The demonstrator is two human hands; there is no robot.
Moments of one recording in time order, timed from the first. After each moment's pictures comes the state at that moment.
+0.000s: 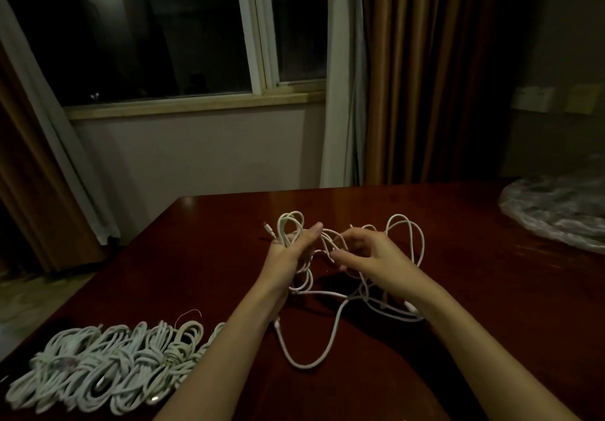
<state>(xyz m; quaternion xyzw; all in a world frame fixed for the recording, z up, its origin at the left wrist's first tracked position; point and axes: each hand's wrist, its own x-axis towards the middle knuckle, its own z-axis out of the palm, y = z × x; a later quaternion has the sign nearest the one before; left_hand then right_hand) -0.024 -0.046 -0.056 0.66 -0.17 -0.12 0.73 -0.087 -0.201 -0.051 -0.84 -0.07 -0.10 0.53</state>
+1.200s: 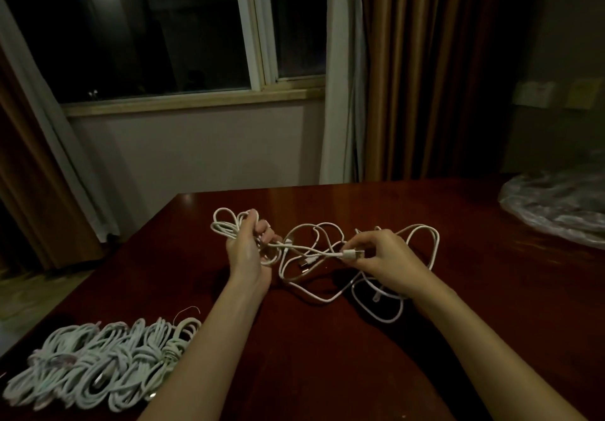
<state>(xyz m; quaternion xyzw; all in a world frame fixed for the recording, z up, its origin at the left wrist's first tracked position) -0.003 -0.029 -0.047 0.36 0.03 -0.02 0.93 -0.086 -0.212 -0.058 -0.91 -0.01 -0.13 0.39</state>
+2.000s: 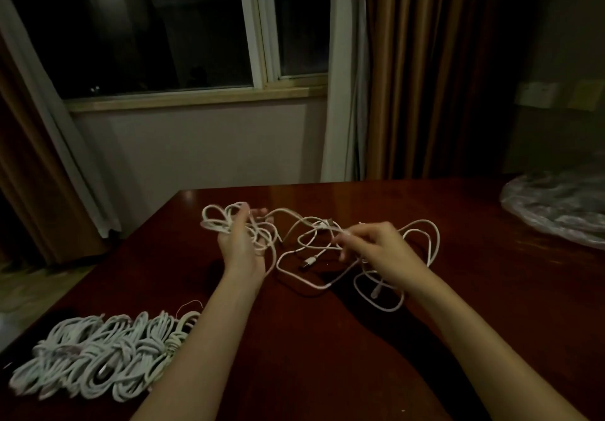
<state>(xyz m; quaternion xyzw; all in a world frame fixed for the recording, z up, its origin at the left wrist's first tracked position) 0.005 -0.020 -0.045 0.38 0.07 0.01 0.92 -0.090 -0.200 -0.048 -0.87 -0.04 -0.15 0.47</state>
